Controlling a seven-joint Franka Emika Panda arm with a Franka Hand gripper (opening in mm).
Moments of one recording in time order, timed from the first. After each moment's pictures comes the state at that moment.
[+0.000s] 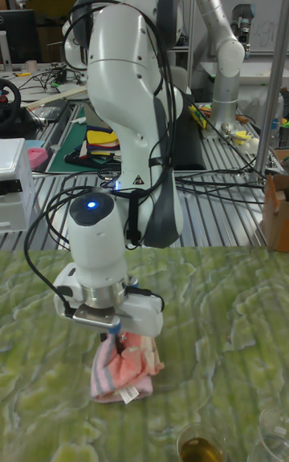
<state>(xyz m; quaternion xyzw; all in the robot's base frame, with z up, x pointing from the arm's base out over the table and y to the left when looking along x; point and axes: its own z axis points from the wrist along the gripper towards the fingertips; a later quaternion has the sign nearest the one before) 0.601 -0.048 0.077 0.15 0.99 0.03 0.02</state>
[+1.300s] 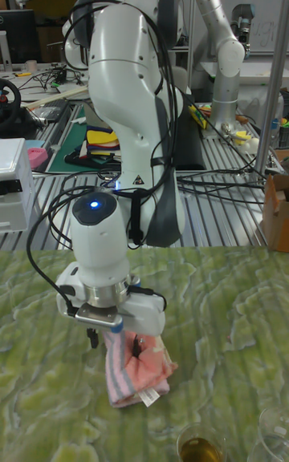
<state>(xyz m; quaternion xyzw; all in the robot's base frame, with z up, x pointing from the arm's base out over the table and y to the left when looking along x) 0.601 -0.048 0.077 0.15 0.99 0.03 0.02</state>
